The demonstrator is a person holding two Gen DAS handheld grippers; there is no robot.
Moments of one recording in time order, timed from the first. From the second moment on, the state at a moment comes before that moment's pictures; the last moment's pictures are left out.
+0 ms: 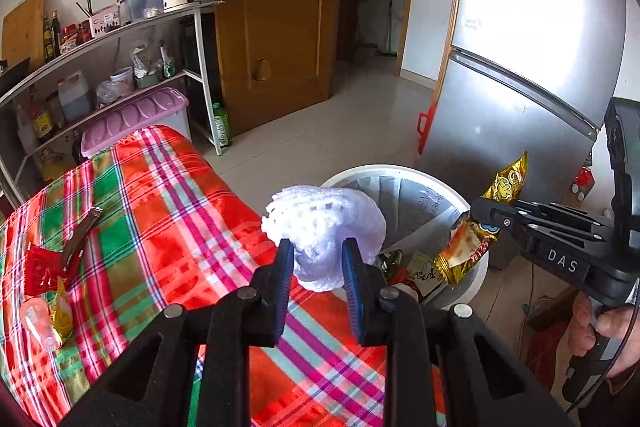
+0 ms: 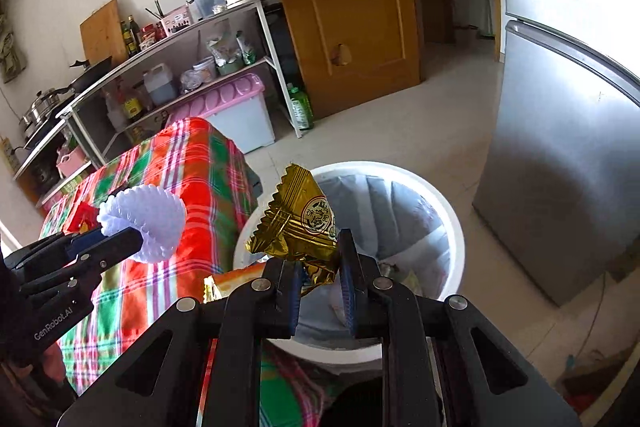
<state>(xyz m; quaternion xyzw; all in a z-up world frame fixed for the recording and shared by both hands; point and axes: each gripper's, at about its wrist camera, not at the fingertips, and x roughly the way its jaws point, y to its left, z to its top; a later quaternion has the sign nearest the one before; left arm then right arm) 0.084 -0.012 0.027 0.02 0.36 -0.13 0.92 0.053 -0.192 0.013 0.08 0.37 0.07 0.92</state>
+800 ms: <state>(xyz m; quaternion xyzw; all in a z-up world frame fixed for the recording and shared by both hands) 0.119 -0.052 -0.009 0.03 0.41 -0.14 0.90 0.103 -0.220 -0.054 0.04 0.46 0.03 0.89</state>
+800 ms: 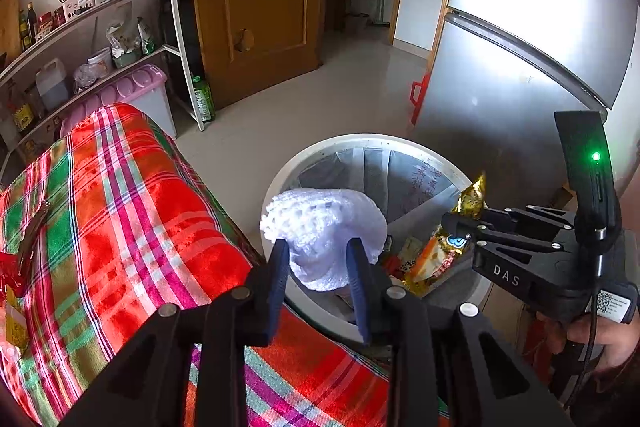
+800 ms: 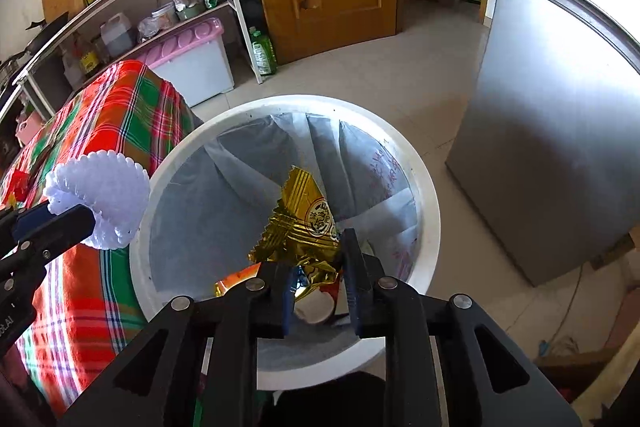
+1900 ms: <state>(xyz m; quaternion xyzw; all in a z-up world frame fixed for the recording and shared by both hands) 0.079 0.013 0.023 -0.01 0.37 -0.07 0.93 0.064 -0.183 -0.006 0.06 0.39 0.07 0.92</state>
